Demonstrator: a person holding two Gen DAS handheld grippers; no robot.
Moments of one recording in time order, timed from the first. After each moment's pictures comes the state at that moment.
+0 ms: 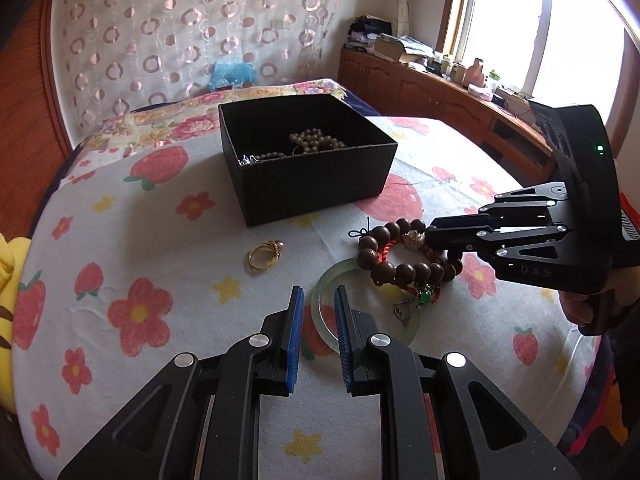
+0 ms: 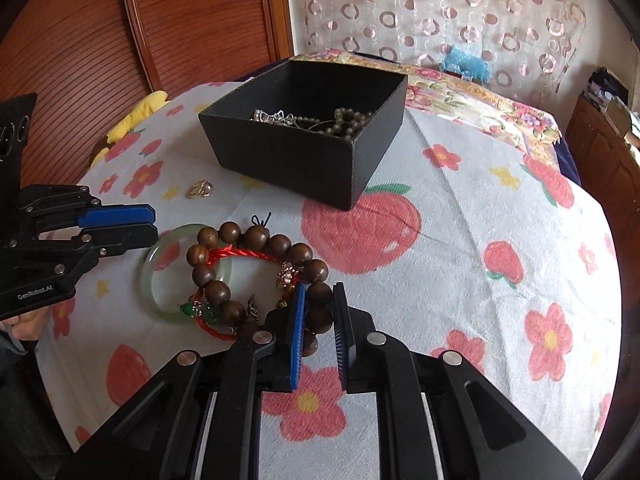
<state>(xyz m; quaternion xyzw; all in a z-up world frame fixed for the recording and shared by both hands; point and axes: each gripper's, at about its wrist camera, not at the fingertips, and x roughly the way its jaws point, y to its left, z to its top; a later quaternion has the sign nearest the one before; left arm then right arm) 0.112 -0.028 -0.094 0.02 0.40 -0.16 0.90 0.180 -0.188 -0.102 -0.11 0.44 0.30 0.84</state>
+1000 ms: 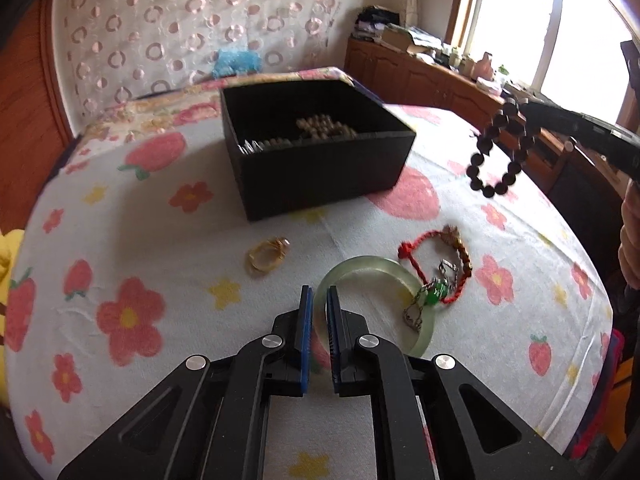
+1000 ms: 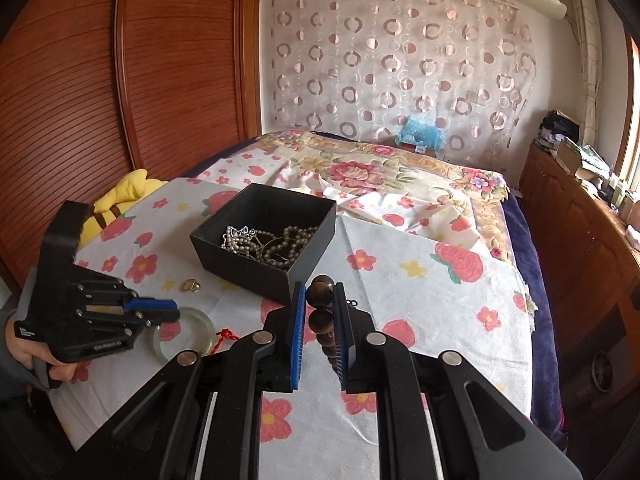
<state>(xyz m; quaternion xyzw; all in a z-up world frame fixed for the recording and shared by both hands) 0.126 -0.028 -0.099 0.01 0.42 -0.14 0.90 0.163 -0.233 -0.010 -0.09 0.32 0.25 0.91</state>
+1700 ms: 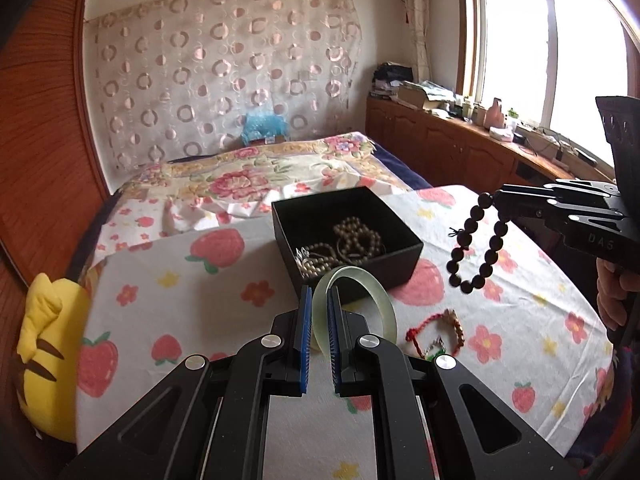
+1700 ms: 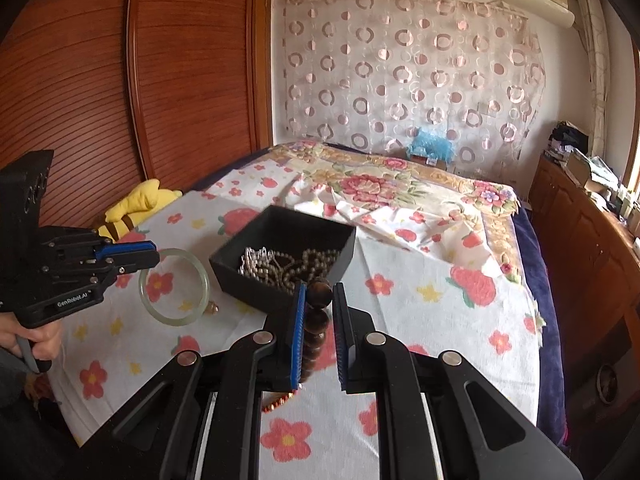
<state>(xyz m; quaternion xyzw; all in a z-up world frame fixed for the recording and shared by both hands) 0.114 -0.010 -0.023 0.03 0.31 -0.10 0.94 0.166 -0.212 0.010 -0.09 0.30 0.27 0.91</state>
